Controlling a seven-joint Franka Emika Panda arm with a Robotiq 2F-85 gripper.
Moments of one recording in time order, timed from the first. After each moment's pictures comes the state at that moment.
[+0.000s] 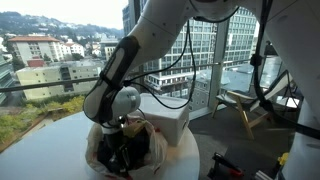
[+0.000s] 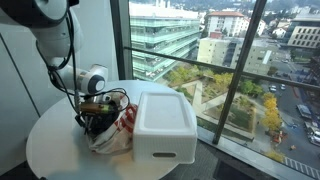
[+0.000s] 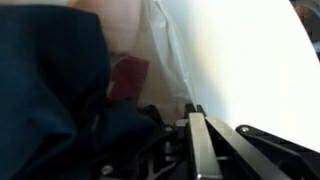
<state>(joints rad) 0.05 0.62 0.25 -2.02 0.08 2.26 -0.38</state>
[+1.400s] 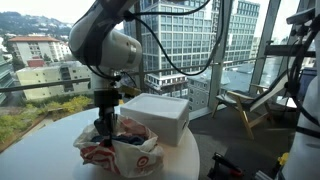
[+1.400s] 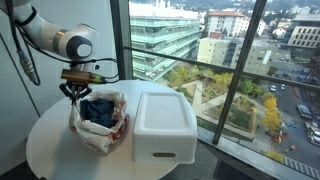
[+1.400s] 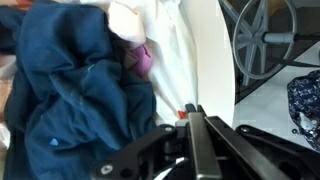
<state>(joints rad) 0.04 0.22 0.29 -2.14 0.29 2.16 -0.63</state>
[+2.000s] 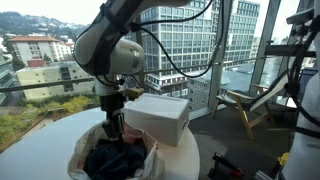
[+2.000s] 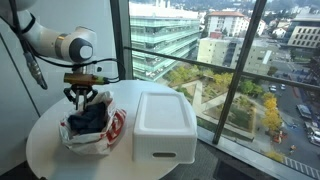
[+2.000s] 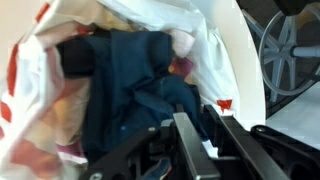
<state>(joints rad) 0.08 0.23 0.24 -2.16 0.14 2.19 -0.53</state>
